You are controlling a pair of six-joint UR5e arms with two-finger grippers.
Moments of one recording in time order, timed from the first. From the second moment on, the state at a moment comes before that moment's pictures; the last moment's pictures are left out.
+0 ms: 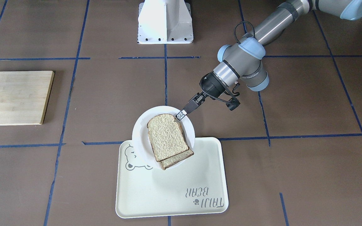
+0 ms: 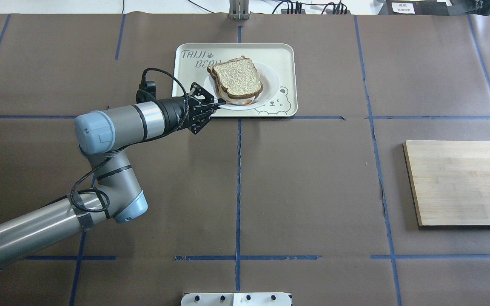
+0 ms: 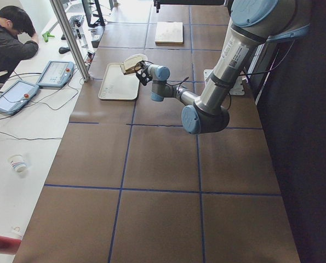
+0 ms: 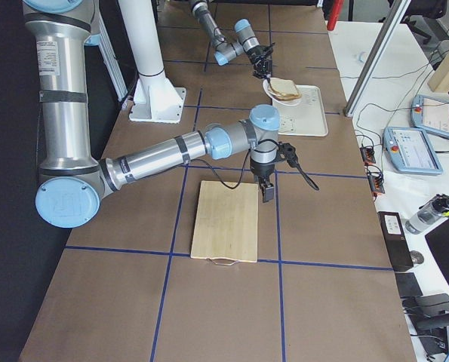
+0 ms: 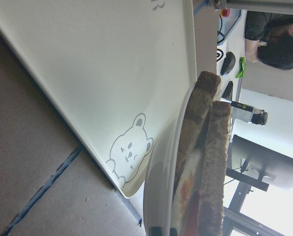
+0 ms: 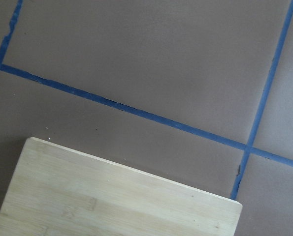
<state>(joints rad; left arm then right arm) -0.59 -2.21 -1.22 -3.02 -1.59 -2.35 1.31 -1.56 1.87 -1.60 2.20 0.06</state>
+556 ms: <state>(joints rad) -0.60 -2.35 -0.95 -3.02 -1.51 -2.36 1.39 -1.62 1.84 -1.61 2.30 -0.01</state>
